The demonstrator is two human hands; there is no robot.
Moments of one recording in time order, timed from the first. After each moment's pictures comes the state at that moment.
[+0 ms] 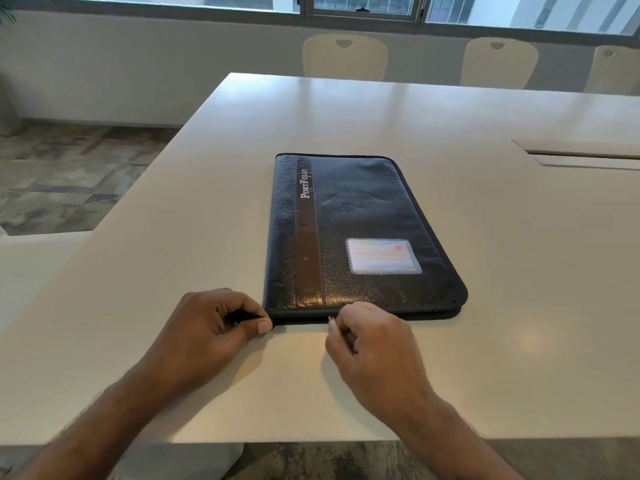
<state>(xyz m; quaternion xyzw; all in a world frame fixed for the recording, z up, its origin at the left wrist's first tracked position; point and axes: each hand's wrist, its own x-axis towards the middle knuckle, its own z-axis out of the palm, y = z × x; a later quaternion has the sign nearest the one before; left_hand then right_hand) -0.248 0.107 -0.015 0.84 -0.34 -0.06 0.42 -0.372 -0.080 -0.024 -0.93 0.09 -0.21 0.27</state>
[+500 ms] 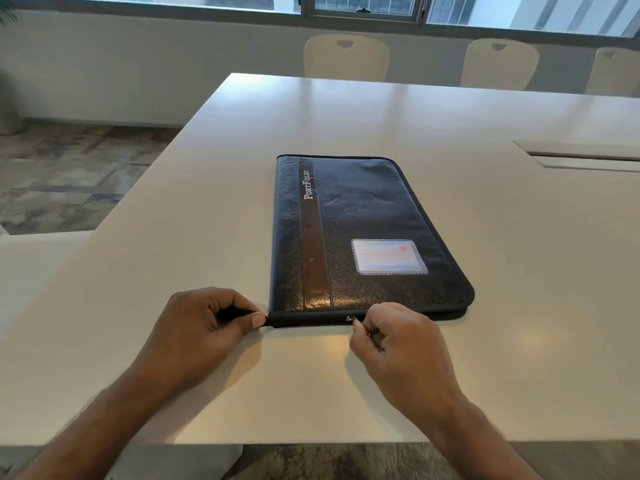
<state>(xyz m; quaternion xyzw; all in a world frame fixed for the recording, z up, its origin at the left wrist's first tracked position) -0.249 0.111 -0.010 0.86 -0.30 -0.04 0.41 -0.384 -0.103 -0.024 -0.93 0.11 -0.23 0.27</state>
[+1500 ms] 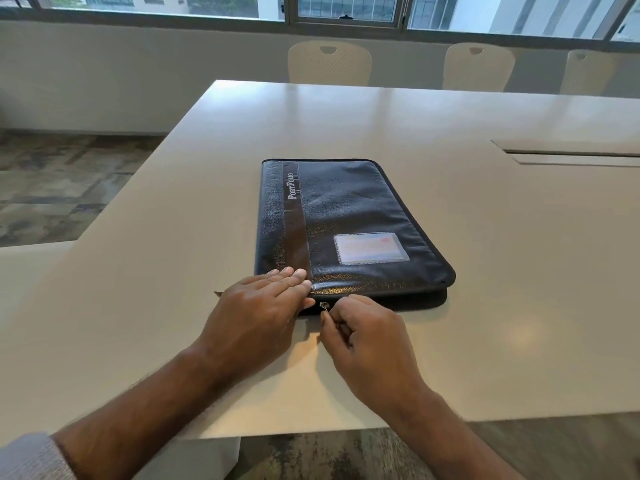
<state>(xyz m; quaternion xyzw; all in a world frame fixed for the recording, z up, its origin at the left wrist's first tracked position) -0.257 0.046 -0.027 0.77 -0.55 0.26 0.19 -0.379 -0.086 -0.025 -0.92 0.08 -0.27 0.28</state>
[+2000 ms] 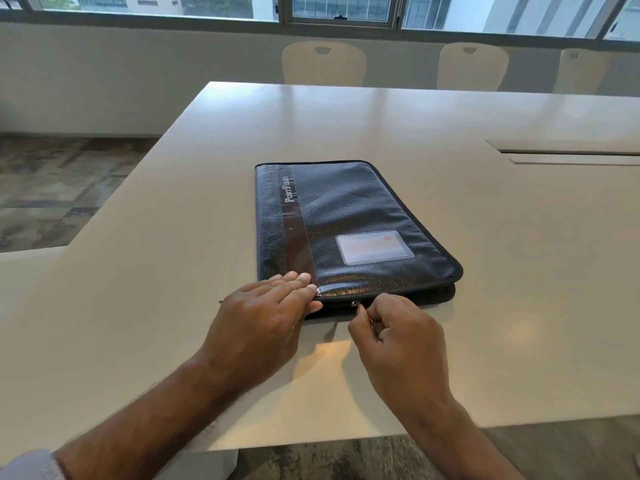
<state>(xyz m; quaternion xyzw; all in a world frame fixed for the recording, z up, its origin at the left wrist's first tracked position) -0.264 0.034 -0.026 0.75 -0.55 0.29 0.24 -0.394 -0.105 -0.021 -0.89 0.20 -0.32 0.24</state>
